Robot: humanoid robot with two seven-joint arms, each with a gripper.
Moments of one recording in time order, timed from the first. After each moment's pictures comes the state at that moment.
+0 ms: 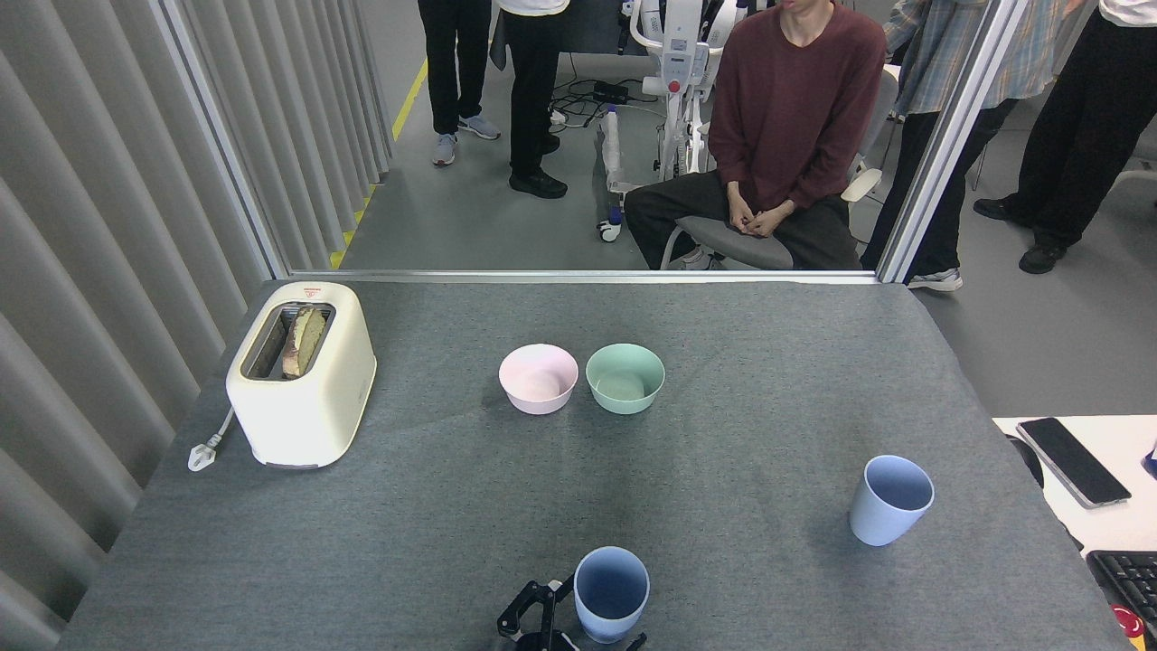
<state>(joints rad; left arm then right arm) -0.19 0.02 -0.70 -0.94 -1.54 -0.14 0.63 0.45 0.05 -0.11 -1.61 1.46 -0.17 -0.44</state>
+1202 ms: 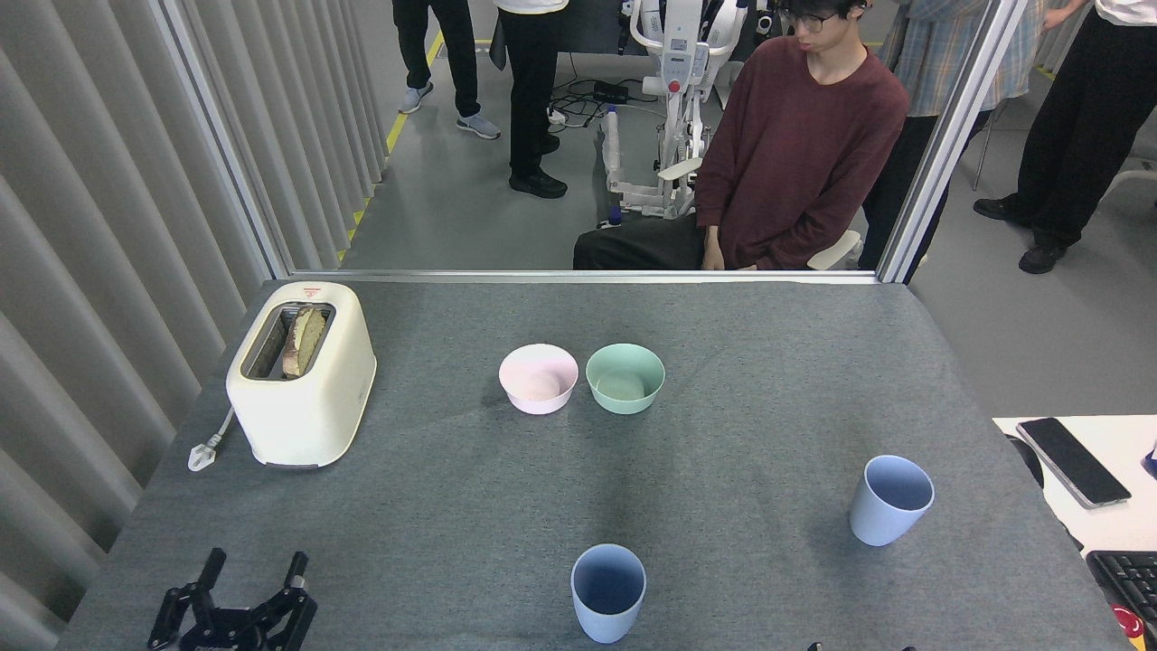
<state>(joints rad) 0.04 0.29 0.00 -1.10 -1.25 -0.20 0.60 0.41 0.06 -0.11 -1.60 1.47 -0.16 -0.42</state>
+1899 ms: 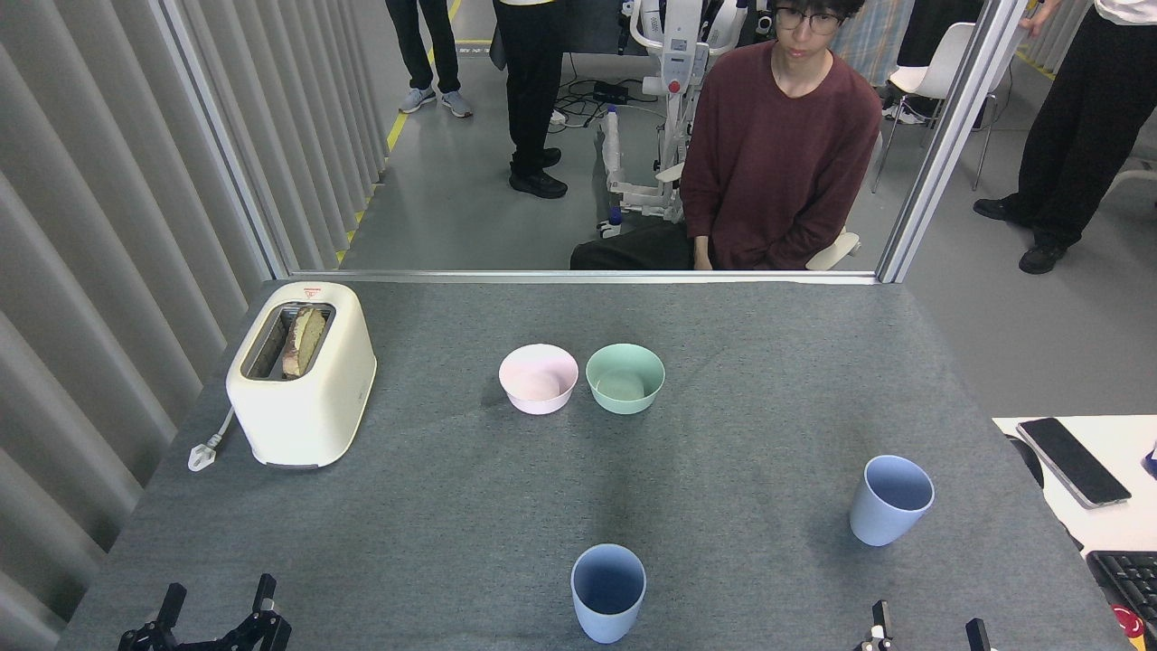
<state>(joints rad) 0.22 0.26 0.04 -1.42 -1.17 -0.06 0.42 0.29 0.03 -0.24 -1.52 1.42 -0.11 -0.35</state>
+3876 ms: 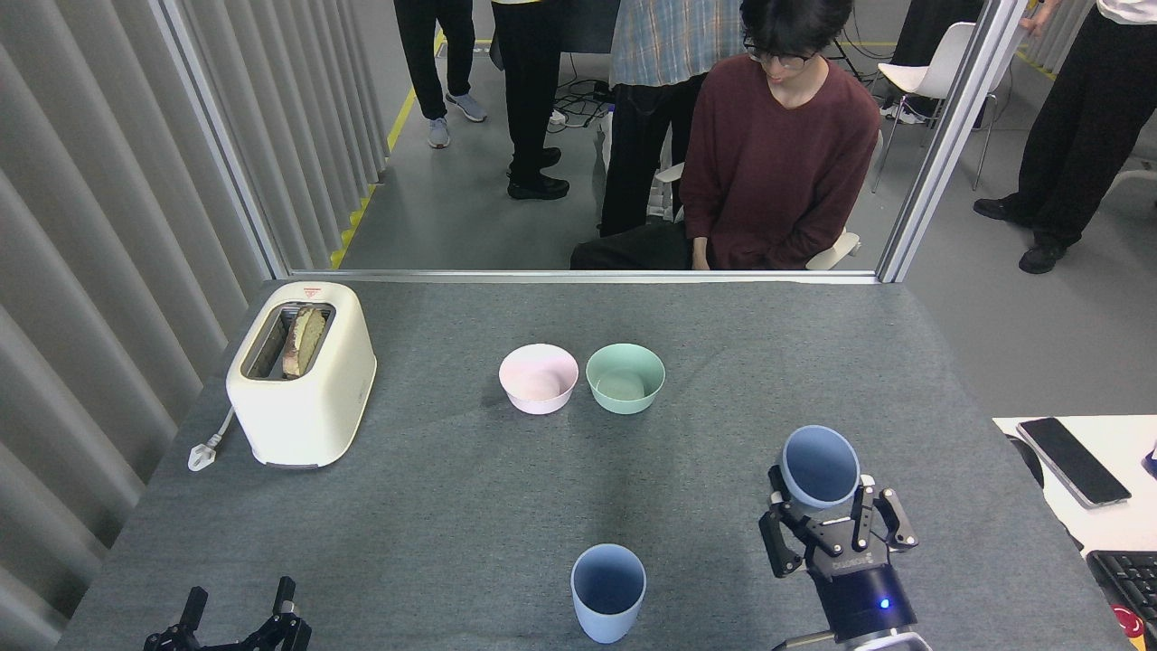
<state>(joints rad) 0.21 0.22 0.03 -1.40 -1.19 -0.07 0.43 -0.03 -0.09 0.05 -1.42 1.47 -0.21 -0.42</state>
